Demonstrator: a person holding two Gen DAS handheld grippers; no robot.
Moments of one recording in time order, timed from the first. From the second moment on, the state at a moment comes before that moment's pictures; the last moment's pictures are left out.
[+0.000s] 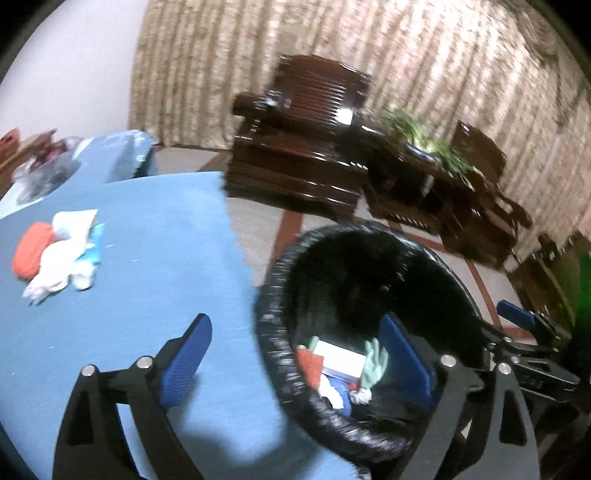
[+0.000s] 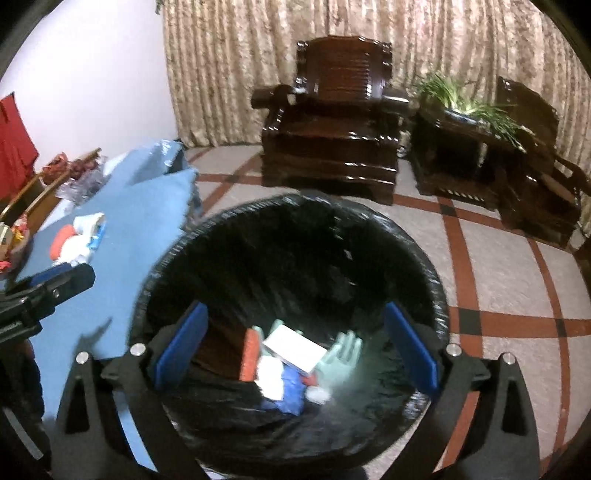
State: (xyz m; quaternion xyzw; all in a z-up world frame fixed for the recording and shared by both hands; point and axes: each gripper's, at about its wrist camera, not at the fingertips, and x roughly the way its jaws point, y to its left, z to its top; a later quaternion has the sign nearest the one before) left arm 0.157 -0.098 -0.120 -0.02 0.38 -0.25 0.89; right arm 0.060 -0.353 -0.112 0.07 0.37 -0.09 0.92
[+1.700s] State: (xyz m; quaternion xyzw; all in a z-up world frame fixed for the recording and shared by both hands) left arm 0.317 0.137 -0.210 -0.04 0.42 -0.07 0.91; right arm 0.280 -0.104 -0.159 0.01 0.39 0.08 0.92
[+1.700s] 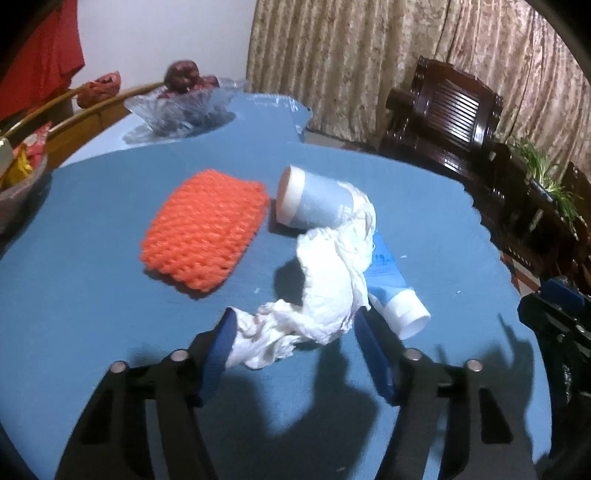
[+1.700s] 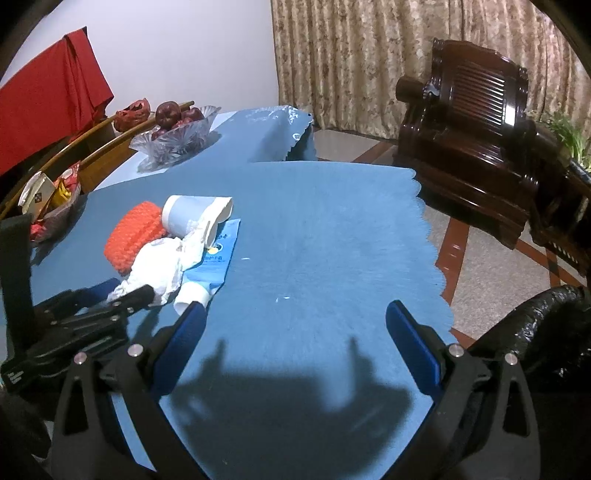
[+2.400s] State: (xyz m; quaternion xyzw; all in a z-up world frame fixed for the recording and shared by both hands) left arm 0.275 0.182 -0.191 -0.06 0.38 -0.01 0.92; right arm 0.304 -0.042 -0.187 0.00 0.42 0.12 0.90
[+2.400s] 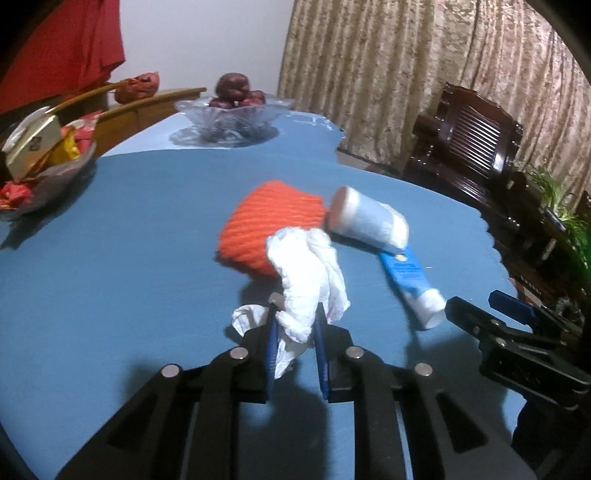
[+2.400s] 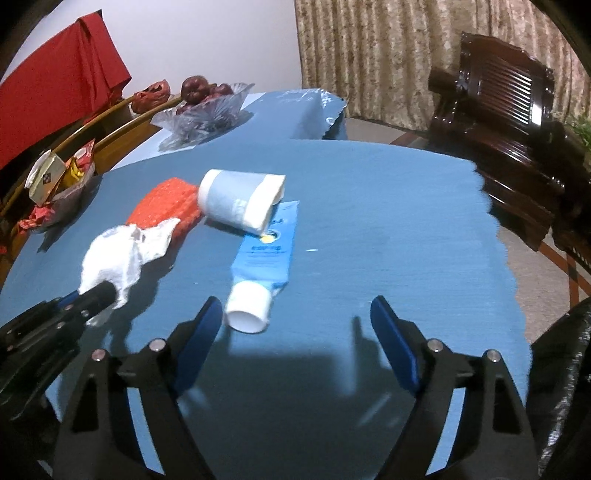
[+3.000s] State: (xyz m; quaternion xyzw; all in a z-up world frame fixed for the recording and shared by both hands) left arm 0.267 0.200 -0.190 -0.07 0.38 0.00 0.92; right arm 0.334 -0.003 -0.209 -0.03 0.44 0.10 0.89
